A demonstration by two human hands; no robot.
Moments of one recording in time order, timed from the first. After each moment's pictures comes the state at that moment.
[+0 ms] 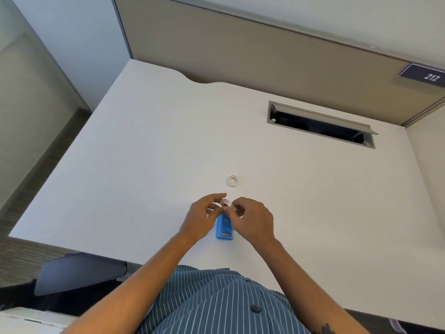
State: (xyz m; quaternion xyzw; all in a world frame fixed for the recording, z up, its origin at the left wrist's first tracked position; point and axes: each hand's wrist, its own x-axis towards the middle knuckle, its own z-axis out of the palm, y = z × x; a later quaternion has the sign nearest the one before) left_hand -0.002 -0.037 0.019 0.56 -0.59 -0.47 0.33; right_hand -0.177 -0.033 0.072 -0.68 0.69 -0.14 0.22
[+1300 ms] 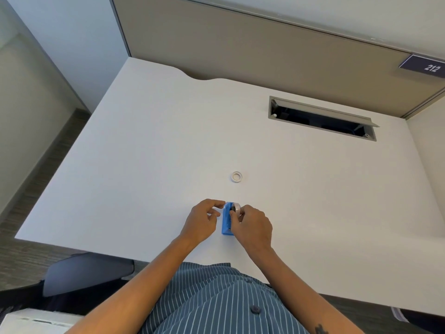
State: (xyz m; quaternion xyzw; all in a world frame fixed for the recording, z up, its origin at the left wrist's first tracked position) left_hand 0.013 -0.023 0.002 0.60 -0.60 -0.45 0.26; right_hand -0.150 -0.007 0.060 -0.58 0.78 -0.07 0.23
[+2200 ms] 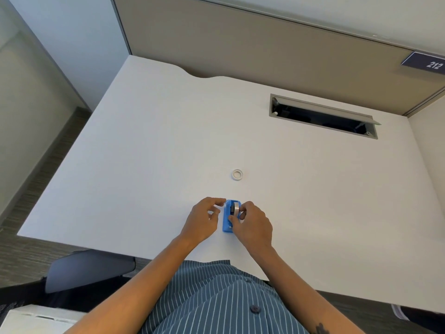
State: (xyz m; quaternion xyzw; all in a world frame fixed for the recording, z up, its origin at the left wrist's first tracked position) left_hand 0.014 -0.018 0.002 0.60 -0.62 -0.44 0.26; right_hand -0.156 -0.002 0.046 -0.56 0.78 -0.08 0.27
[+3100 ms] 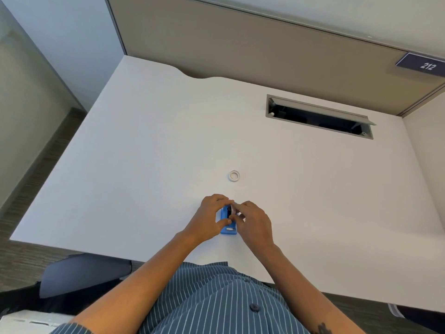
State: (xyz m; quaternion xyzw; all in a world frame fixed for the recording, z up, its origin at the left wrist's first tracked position) left_hand 0.000 -0.033 0.001 0.52 -0.70 -0.43 0.22; right_hand -0.174 -0.010 0.036 -0.67 0.69 -0.14 0.25
